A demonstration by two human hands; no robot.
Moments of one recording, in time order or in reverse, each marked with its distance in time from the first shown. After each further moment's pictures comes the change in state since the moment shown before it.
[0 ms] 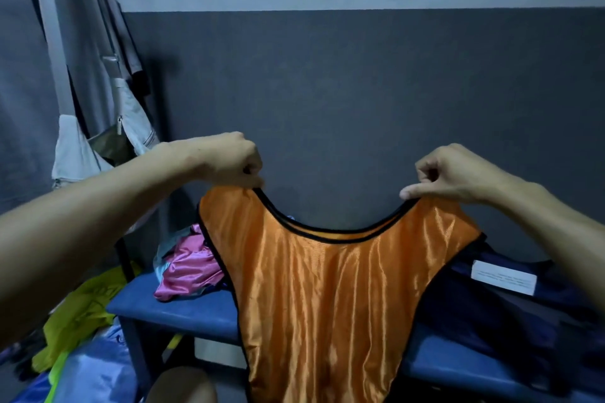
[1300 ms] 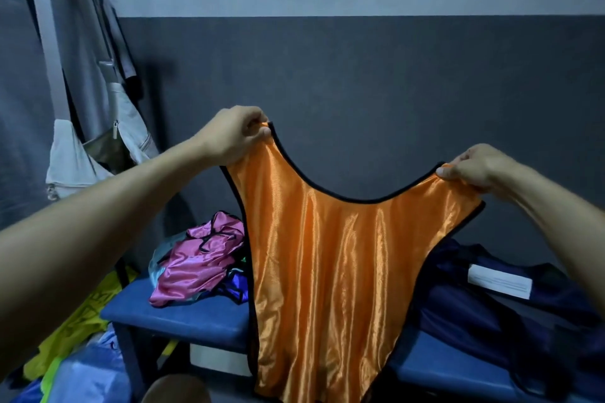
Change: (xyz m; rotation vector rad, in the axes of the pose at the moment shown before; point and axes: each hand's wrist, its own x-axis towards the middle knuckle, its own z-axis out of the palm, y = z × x) left_hand 0.046 -0.021 0.007 -0.326 0.533 0.037; right_hand 0.003 0.031 -0.016 0.372 0.124 0.742
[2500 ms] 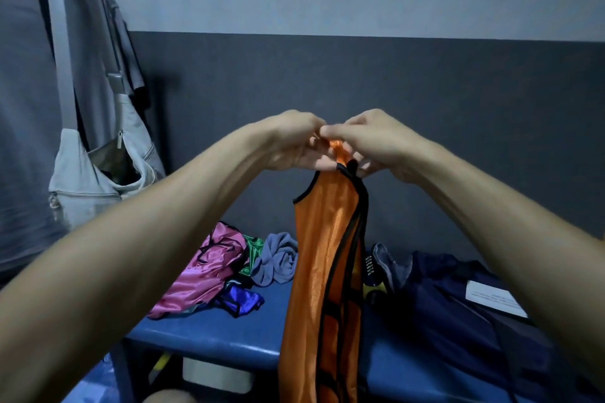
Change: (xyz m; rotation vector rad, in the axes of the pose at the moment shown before) left_hand 0.018 0.104 0.001 -1.053 -0.367 -0.485; right_hand -0.083 -0.156 0.052 0.239 -0.227 -0.416
